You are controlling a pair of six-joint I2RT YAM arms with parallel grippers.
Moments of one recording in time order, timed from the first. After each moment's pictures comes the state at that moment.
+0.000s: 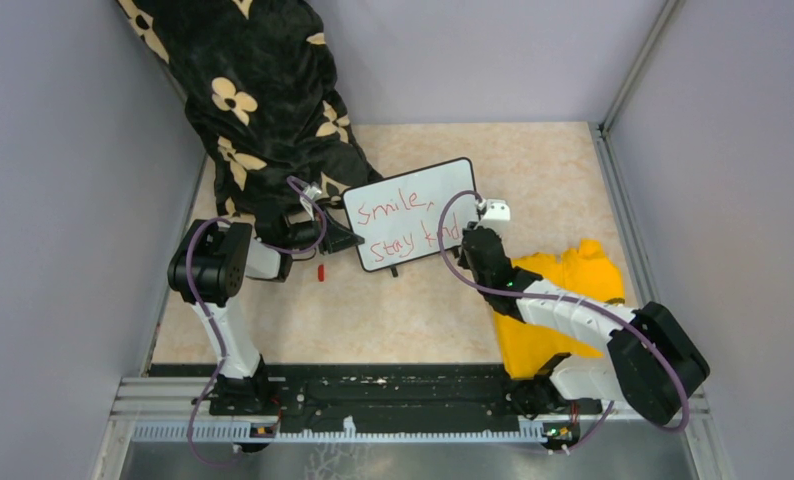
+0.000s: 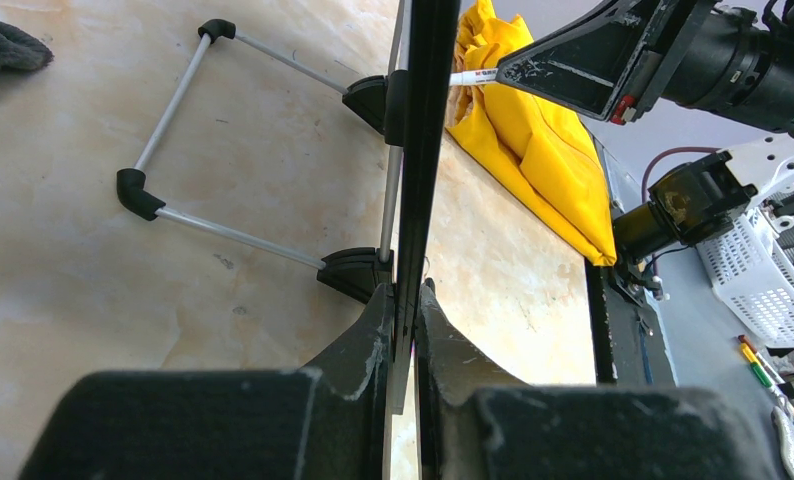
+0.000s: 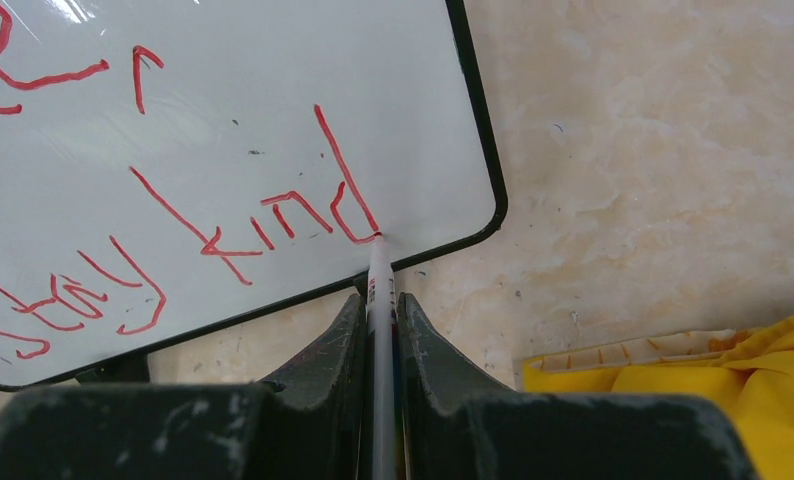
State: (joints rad) left arm -0.13 1.94 0.65 1.21 1.17 -0.56; right arm 0.68 1.22 0.55 0.18 0.54 0.46
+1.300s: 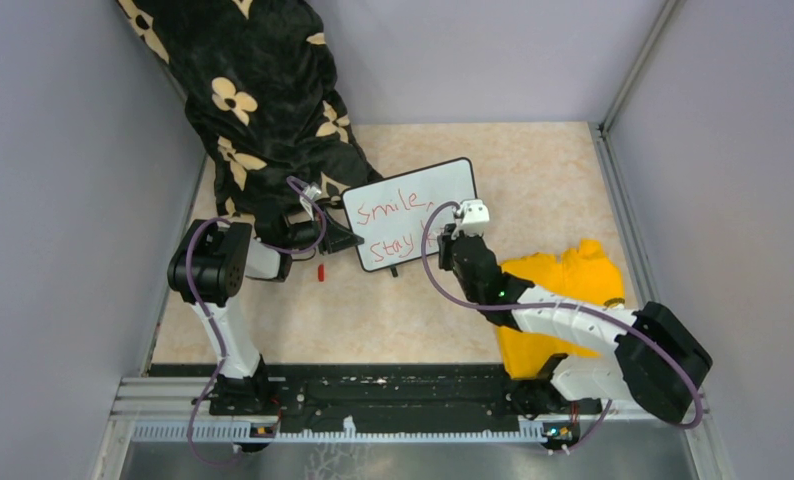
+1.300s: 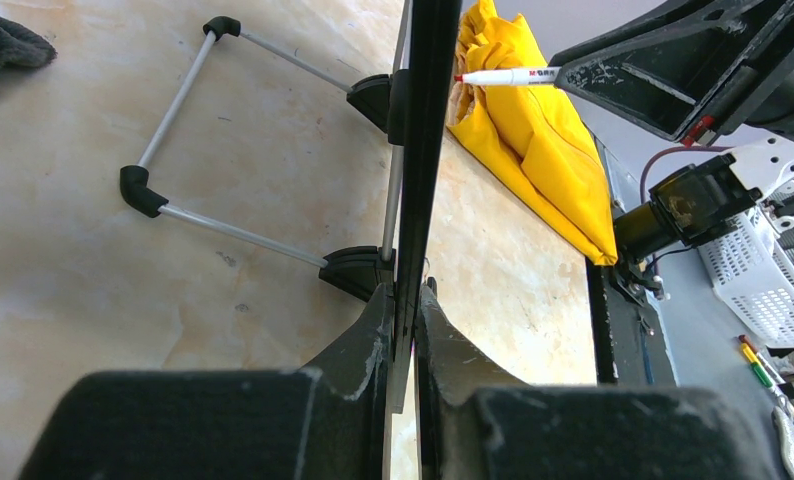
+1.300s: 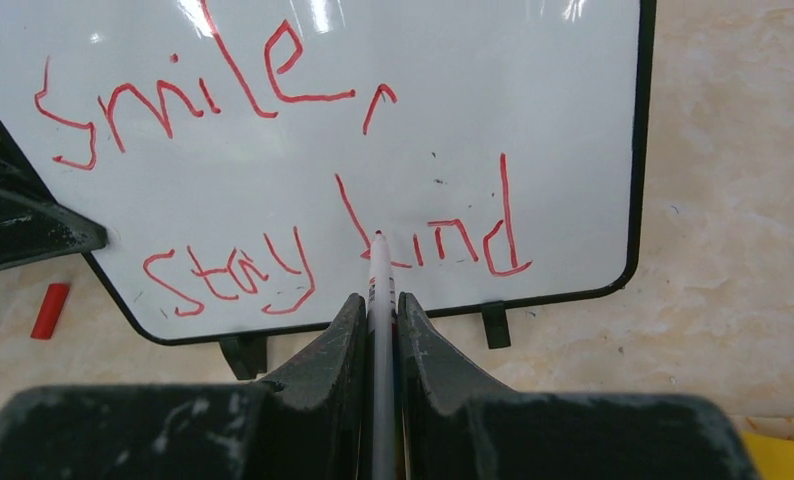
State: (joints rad) left arm -0.13 1.94 0.65 1.20 1.17 -0.56; right arm 0.84 1.21 0.56 0.32 0.54 0.35
